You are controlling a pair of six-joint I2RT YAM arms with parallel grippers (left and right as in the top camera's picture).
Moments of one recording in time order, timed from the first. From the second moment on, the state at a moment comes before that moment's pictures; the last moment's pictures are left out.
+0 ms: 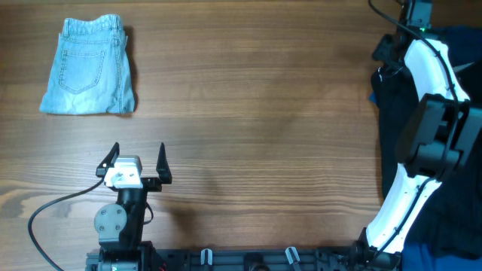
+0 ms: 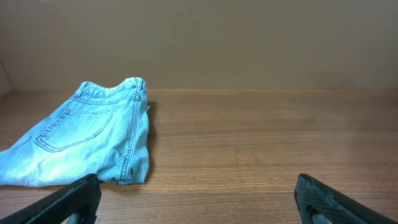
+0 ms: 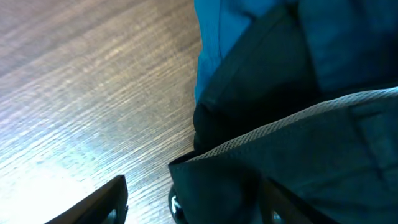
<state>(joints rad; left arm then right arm) 0.03 0.01 0.01 -0.07 0.05 -0.02 -0.20 2.25 1.82 -0.70 0.17 0.34</state>
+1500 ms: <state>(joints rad) 0.03 0.01 0.01 -0.07 0.05 -0.02 0.58 2.15 1.82 -0.53 -0.12 0.26</state>
